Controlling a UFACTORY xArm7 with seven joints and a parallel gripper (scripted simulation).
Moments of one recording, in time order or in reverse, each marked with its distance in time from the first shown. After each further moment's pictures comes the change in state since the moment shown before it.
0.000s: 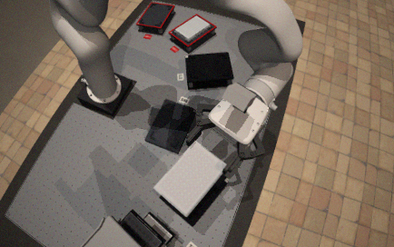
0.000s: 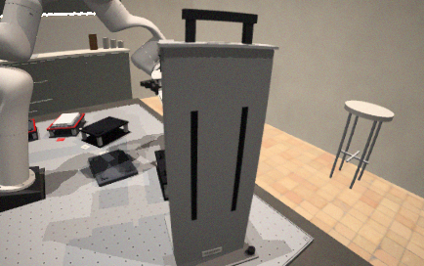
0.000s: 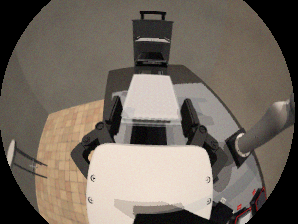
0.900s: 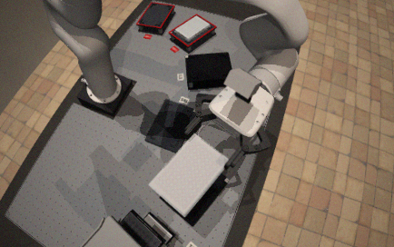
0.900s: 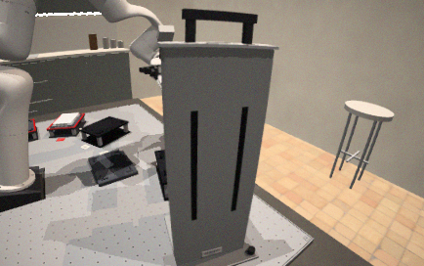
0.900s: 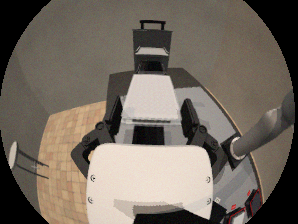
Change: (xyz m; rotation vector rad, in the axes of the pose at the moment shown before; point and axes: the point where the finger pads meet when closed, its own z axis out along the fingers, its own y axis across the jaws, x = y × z) arm 0.040 0.000 0.000 0.000 0.001 -0.001
